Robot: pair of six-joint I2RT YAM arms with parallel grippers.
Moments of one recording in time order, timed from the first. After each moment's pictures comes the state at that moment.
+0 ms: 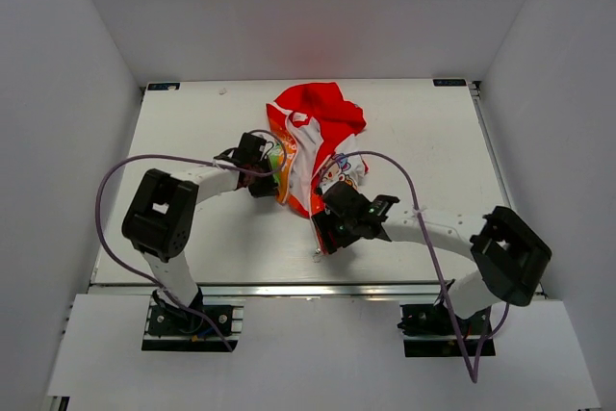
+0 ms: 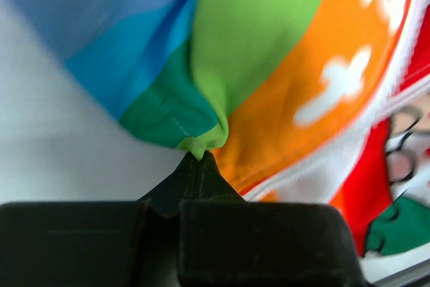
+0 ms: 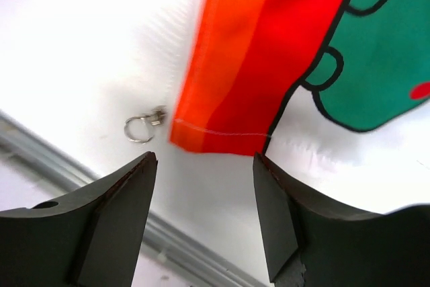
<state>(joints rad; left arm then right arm) -0.41 1.80 1.04 -0.24 0.09 -0.65 0.97 1.51 0.86 -0.41 0.01 0.35</state>
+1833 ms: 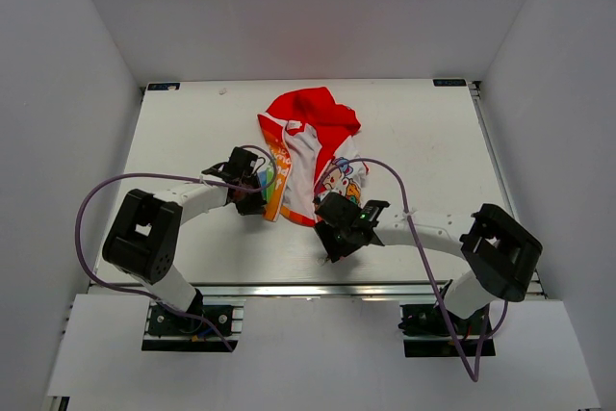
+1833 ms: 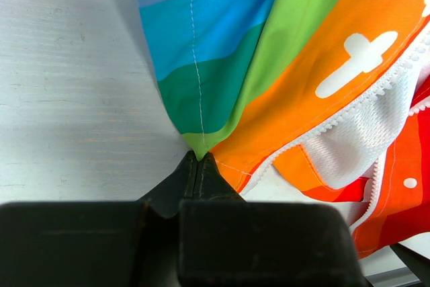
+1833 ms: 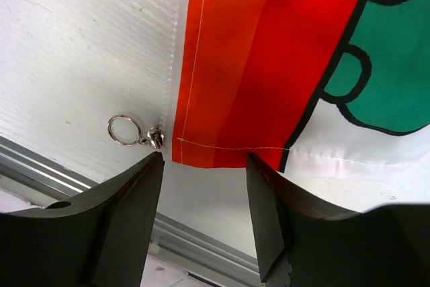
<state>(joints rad) -0.41 1.61 0.86 -0.35 0.03 -0.63 1.04 1.53 0.87 -0.50 0.09 0.41</state>
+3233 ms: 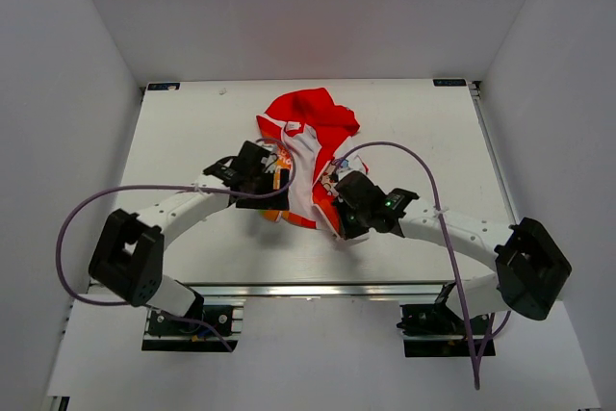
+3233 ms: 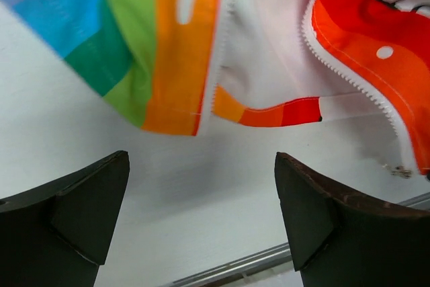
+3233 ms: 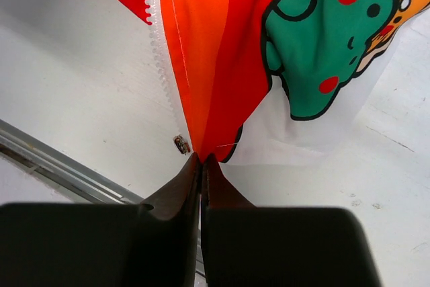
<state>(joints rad) -0.52 1.45 0.95 -0.52 0.04 -0.41 0.91 1.38 0.87 -0.48 0.04 0.42</state>
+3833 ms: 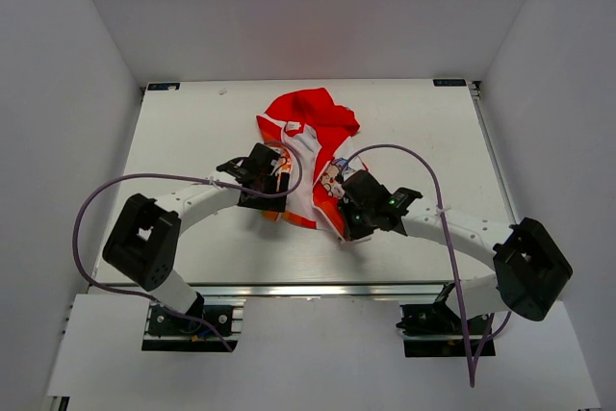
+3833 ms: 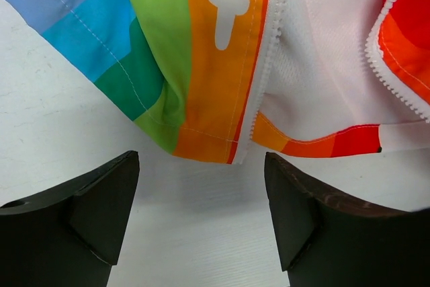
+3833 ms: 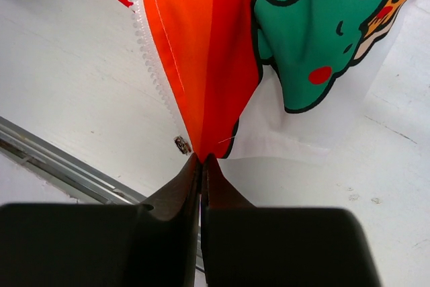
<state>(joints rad) -0.57 1.57 0.98 -0.49 -0.09 -0.34 0.85 1.37 0.84 -0.49 -0.03 0.40</state>
